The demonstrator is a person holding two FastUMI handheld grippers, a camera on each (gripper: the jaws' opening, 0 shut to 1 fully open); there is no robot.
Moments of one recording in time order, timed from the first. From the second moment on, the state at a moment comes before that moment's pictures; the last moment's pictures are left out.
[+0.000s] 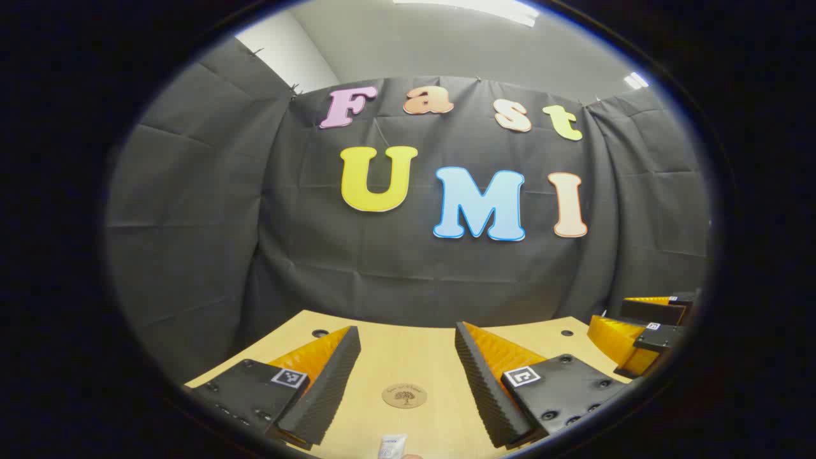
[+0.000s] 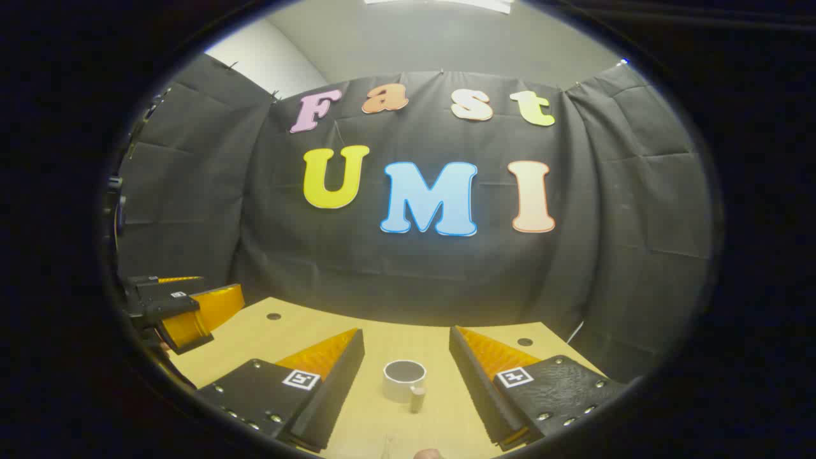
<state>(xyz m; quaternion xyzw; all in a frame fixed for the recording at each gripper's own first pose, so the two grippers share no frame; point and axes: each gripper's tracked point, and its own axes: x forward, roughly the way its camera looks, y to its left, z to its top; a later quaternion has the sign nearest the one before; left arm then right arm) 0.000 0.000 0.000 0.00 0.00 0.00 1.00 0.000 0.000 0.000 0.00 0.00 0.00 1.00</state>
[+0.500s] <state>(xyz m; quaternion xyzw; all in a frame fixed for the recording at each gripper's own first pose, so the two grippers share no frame) 0.009 -0.014 -0.018 0.01 0.03 -0.03 1.00 -0.005 -0.001 -0.034 0.00 0.05 0.00 1.00</state>
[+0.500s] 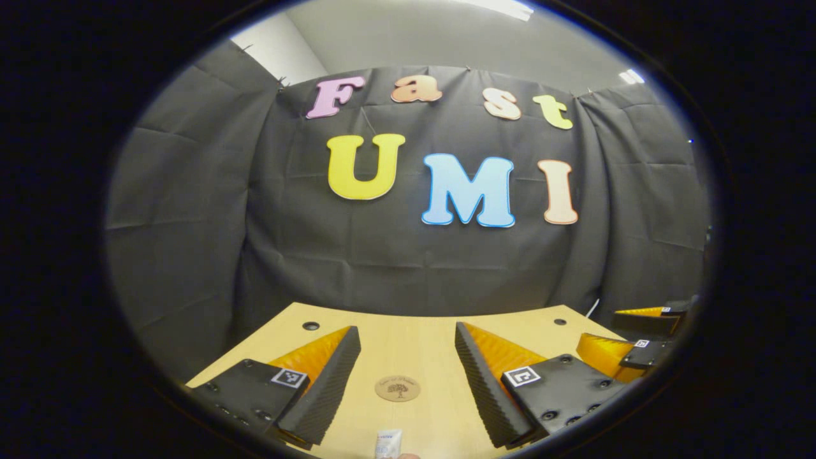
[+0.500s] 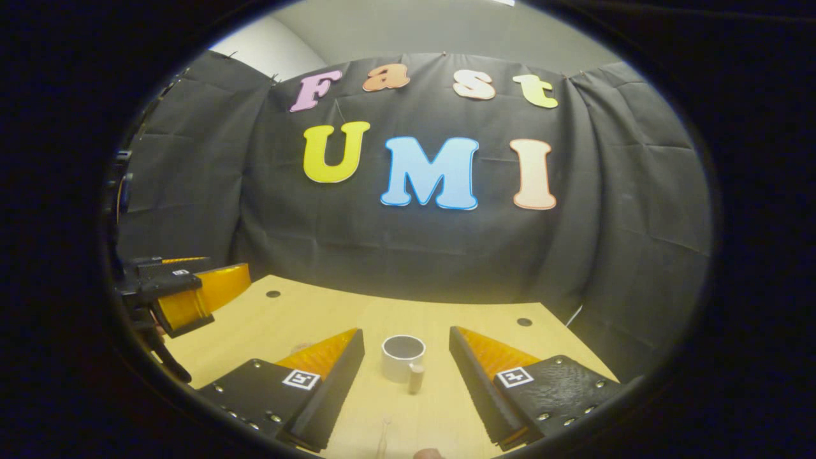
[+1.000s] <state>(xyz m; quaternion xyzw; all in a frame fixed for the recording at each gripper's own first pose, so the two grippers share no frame) 0.020 -0.019 -0.116 -0.01 0.20 -0.06 0.98 -0.004 0.007 -0.106 0.02 0.20 0.02 0.98</state>
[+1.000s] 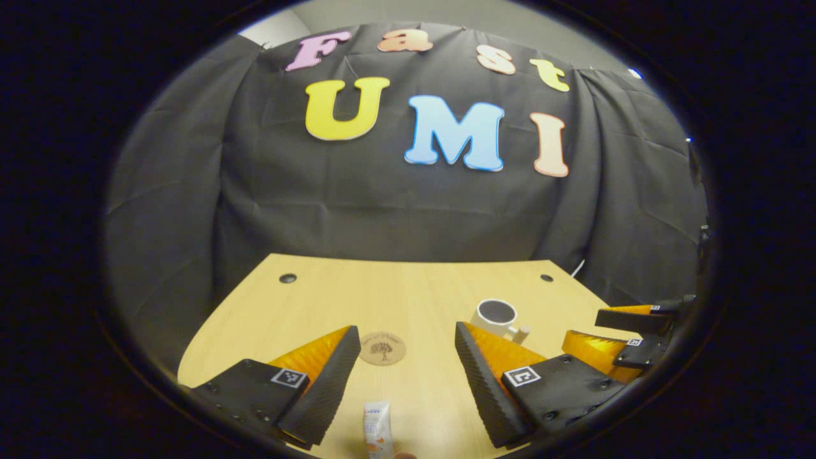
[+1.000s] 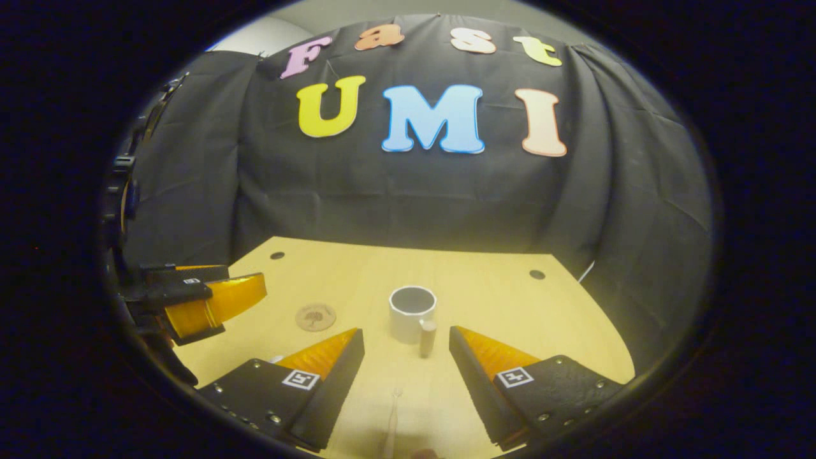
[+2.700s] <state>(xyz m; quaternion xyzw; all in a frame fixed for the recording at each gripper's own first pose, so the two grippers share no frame) -0.047 0.024 -0.315 -0.05 0.59 0.00 0.80 -0.063 0.039 -0.292 0.05 0.60 0.04 0.80</state>
